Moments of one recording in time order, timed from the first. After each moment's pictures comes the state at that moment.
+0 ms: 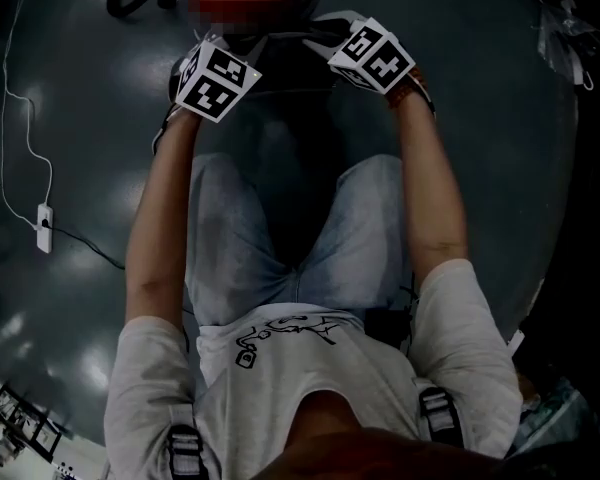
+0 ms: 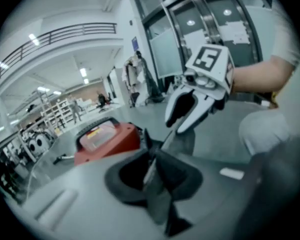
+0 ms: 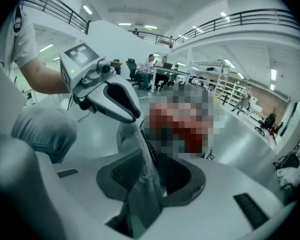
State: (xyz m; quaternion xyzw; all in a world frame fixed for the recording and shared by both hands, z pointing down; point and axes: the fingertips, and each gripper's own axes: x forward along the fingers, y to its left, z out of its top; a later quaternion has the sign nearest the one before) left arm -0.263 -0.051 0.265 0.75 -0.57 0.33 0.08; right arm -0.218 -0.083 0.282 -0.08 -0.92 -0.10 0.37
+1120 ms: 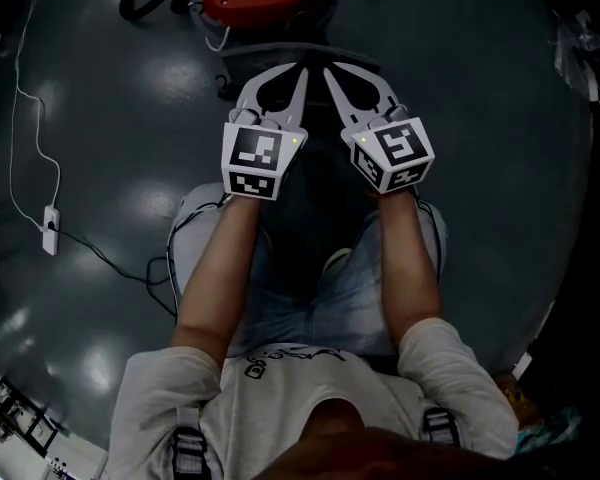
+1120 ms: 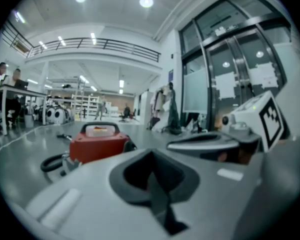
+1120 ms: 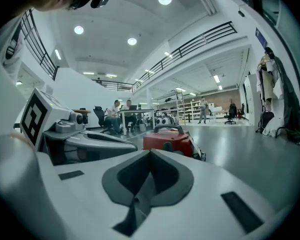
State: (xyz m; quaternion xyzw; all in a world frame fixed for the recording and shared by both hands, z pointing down) left arm -0.199 -0.029 0.227 0.70 -0.70 0.07 0.11; right arm -0.175 -0.046 0.228 0.11 -0.99 0.05 0.11
